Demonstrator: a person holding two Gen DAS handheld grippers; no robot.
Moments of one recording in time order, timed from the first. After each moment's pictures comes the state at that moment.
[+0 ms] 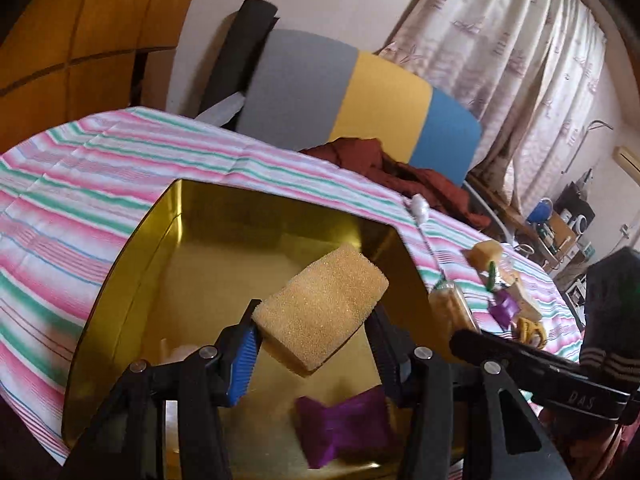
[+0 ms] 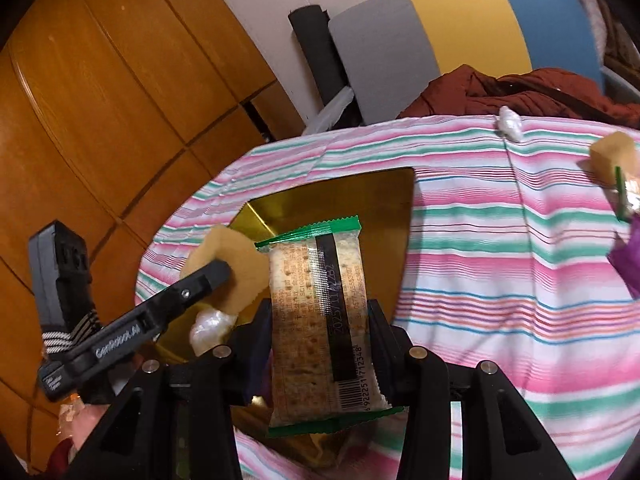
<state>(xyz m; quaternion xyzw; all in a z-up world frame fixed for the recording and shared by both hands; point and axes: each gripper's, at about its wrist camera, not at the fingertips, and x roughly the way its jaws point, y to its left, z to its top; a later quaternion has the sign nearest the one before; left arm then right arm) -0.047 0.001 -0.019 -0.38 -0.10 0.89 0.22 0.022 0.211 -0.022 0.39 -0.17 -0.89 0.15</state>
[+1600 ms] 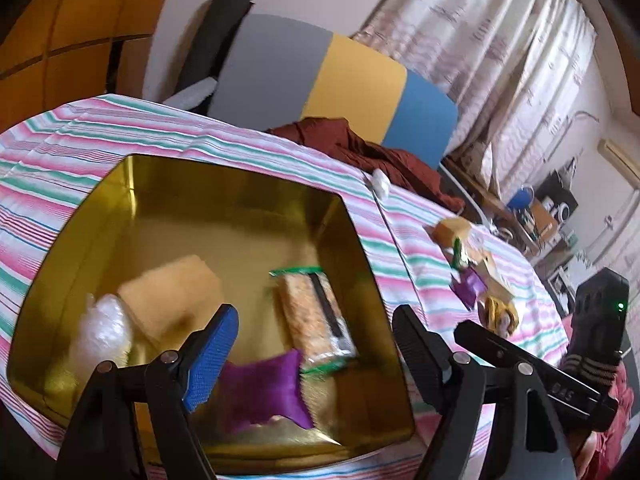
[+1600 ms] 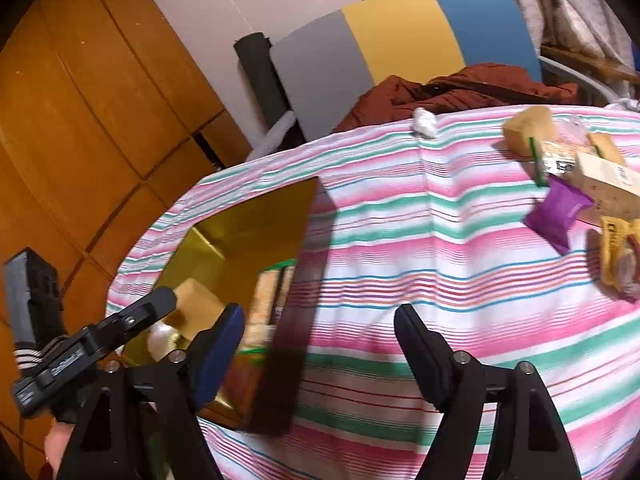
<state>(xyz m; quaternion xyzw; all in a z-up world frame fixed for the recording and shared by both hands) -0.008 0.054 -0.011 -0.40 -0.10 0.87 0.26 0.071 0.284 -0.032 0.36 -0.20 -0.91 0.05</state>
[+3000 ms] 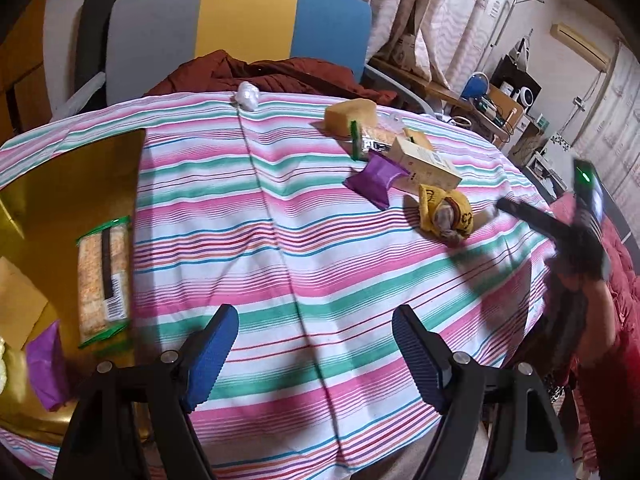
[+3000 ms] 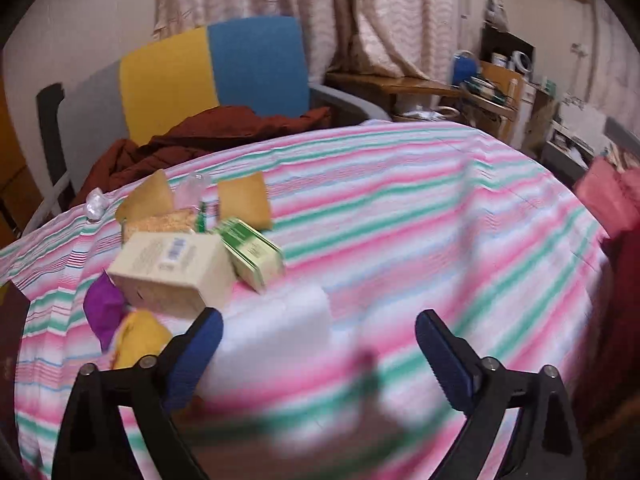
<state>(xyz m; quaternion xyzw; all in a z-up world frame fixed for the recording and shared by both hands) 0.054 0.219 -0.031 -0.45 0.06 0.82 0.35 0.158 0.559 -0.040 0.35 -0.16 -0.87 -0.30</state>
